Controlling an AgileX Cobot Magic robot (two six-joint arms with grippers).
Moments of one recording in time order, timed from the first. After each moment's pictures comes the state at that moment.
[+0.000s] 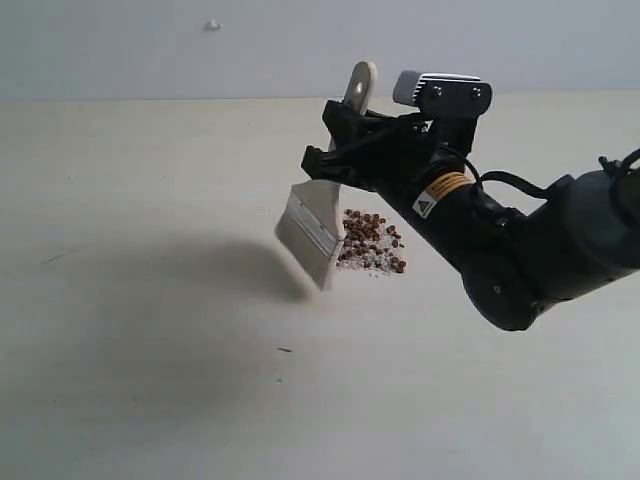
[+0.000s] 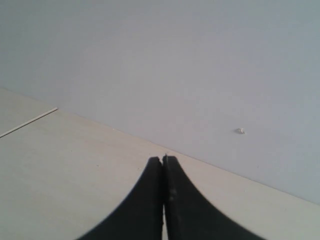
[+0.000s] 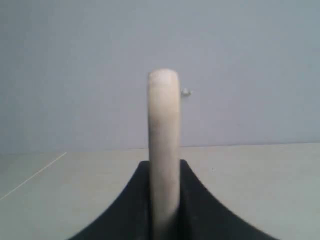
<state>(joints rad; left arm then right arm) 0.11 0.08 -0.03 -1.48 -0.01 1.13 0.60 1.98 -0.71 0.06 -1.20 0.33</state>
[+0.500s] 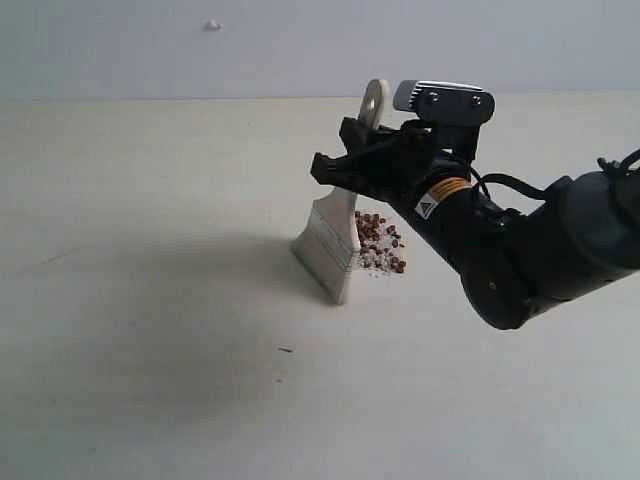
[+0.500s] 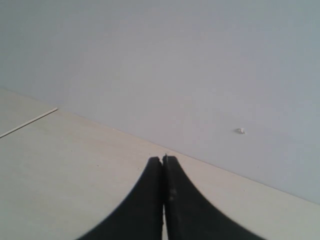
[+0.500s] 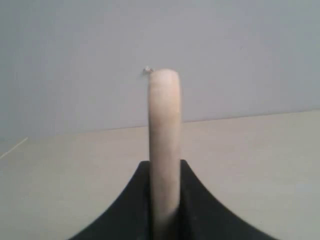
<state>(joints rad) 0.11 0.08 -0.03 -1.48 -0.01 1.13 0.60 1.98 -0.71 0.16 -1.10 0.28</state>
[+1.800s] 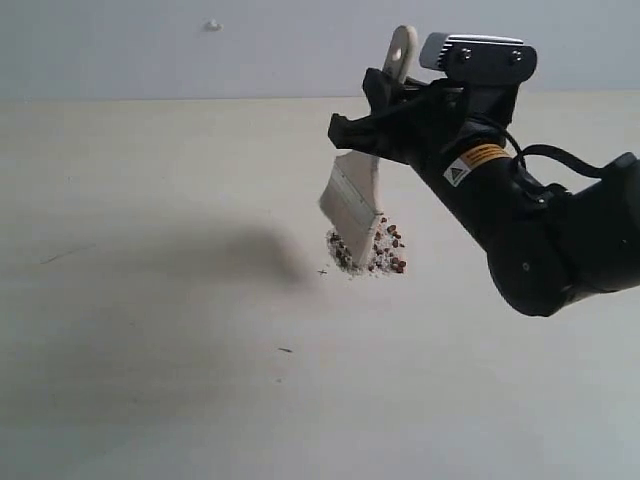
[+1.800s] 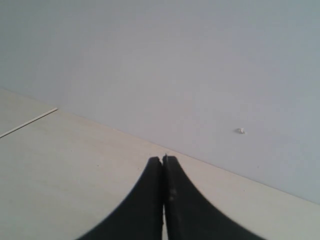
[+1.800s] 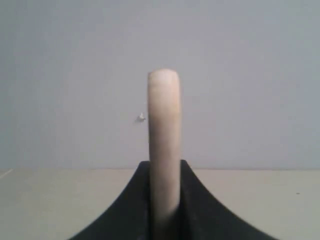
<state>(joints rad) 0.11 0.08 -0.03 -1.48 -0.01 1.13 0.60 1.83 -0.66 0.24 -1.10 0.14</state>
